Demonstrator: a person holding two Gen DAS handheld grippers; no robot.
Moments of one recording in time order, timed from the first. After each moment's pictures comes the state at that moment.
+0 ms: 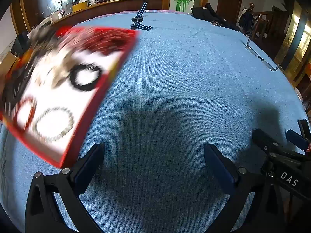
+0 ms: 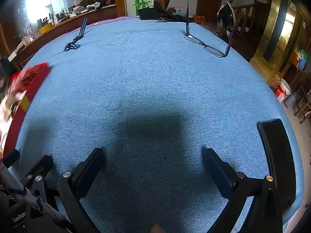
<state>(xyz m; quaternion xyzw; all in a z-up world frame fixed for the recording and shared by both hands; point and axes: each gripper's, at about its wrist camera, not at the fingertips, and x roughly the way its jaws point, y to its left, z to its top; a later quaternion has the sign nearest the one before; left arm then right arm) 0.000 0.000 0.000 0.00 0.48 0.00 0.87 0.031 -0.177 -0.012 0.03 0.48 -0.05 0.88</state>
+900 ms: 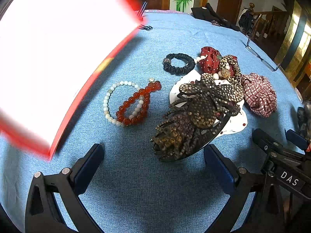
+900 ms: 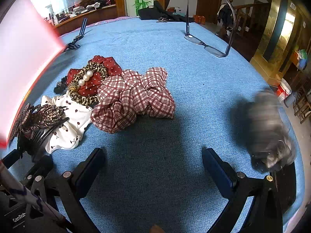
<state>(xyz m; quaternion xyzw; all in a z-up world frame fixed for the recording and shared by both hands) -0.001 0.001 0.000 0.00 0.48 0.00 0.87 0.031 -0.176 -0.011 0.03 0.48 -0.05 0.88</state>
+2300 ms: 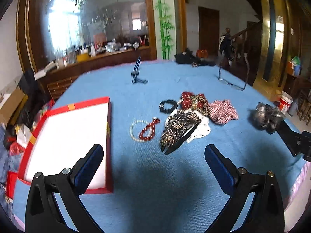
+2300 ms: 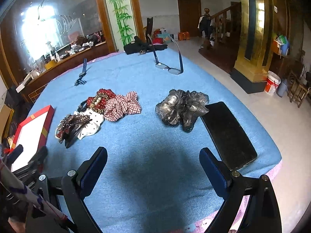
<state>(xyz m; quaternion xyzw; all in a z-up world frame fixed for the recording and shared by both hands) -0.111 0.013 0.077 0.05 0.32 -0.04 0.95 -0.110 -0.214 0.070 0.11 0.38 -0.08 0.91</state>
